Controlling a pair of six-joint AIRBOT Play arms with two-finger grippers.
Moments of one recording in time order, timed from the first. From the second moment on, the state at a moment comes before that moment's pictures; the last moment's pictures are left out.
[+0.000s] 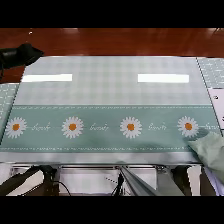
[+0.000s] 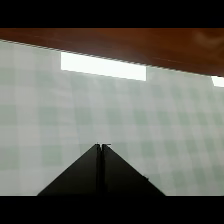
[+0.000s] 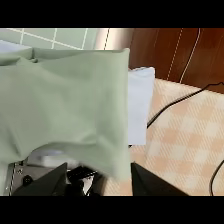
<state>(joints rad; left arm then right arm) 0.20 -1.14 1.20 0.72 -0.88 -1.13 -1.24 -0.74 1.26 -1.91 1.84 1.55</state>
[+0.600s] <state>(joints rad) 0.17 -1.13 1.35 0.73 -1.12 -1.14 -1.19 -0.75 1.26 -1.11 1.46 1.47</state>
